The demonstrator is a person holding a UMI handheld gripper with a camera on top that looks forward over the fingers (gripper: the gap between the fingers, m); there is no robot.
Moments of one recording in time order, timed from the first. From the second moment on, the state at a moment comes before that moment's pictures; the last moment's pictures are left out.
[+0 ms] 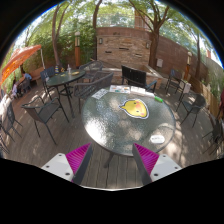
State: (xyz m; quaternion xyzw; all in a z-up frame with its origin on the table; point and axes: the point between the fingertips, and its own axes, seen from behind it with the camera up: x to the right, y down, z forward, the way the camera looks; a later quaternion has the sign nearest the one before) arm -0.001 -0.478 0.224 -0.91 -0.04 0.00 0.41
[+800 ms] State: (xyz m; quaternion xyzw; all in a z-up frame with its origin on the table) arm 0.292 -0.377 0.004 -0.92 0.00 -0.06 0.39
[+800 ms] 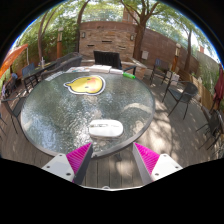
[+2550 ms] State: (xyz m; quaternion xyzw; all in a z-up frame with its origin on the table) arm 0.172 -0.008 0.120 -0.87 -0.05 0.06 0.49
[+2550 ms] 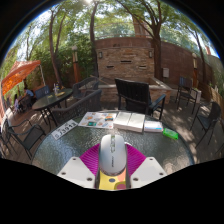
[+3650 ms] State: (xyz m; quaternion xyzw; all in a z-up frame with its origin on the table) arm 0.135 -0.238 0.195 -0.88 -0.01 -0.03 0.47
